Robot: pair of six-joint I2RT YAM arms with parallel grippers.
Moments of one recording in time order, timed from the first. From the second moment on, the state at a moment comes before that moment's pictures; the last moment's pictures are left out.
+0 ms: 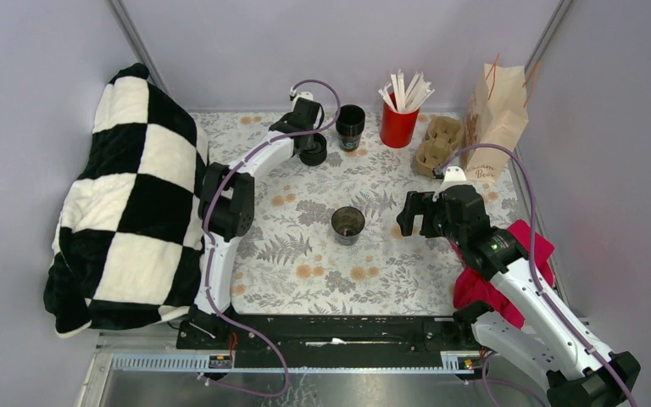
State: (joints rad) left arm -0.42 2.26 1.92 -0.42 -0.38 -0.30; right arm 0.48 0.82 0.78 -0.57 0.07 0.35
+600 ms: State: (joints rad) left arm -0.42 2.26 1.94 -0.43 -0.41 -0.28; right arm 0.48 0.82 0.77 -0.56 0.07 0.35
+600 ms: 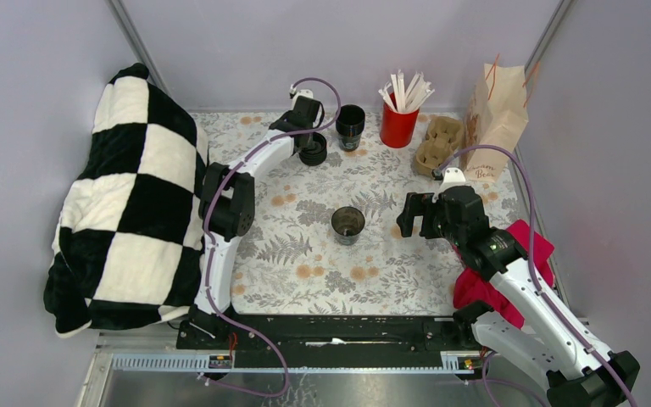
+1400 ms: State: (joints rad) left arm -0.42 2.29 1.96 -0.46 -0.42 -0.28; right arm 0.48 0.82 0.77 -0.57 0.07 0.35
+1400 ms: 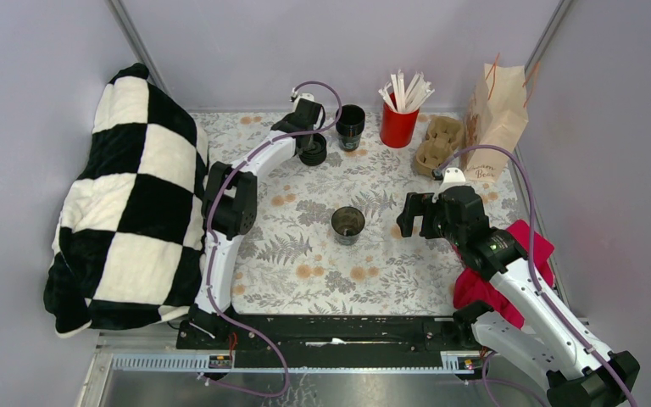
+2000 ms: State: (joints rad) left arm -0.42 2.29 1.96 -0.46 -0.42 -0.28; right arm 0.48 0.82 0.77 -0.56 0.07 0.35
